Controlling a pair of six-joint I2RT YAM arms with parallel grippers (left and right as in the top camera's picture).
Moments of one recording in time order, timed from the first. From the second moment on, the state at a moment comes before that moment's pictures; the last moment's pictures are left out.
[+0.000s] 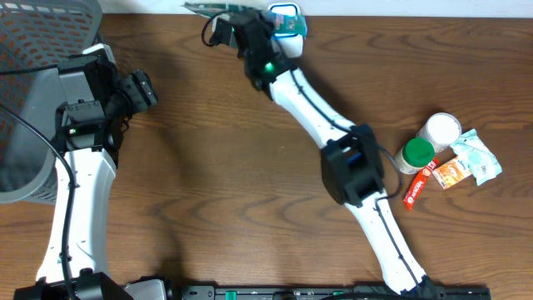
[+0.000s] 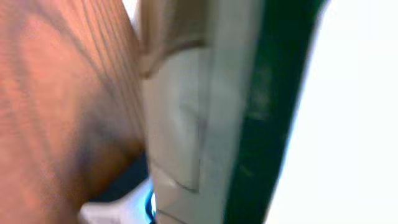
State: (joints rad) left arm 0.18 1.41 1.12 -0.39 0.10 -0.25; right arm 0.57 2.58 2.39 -0.31 0.40 -0.94
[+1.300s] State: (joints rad) left arm 0.18 1.41 1.12 -0.39 0.10 -0.25; right arm 0.15 1.99 1.58 -1.15 -0.19 0.12
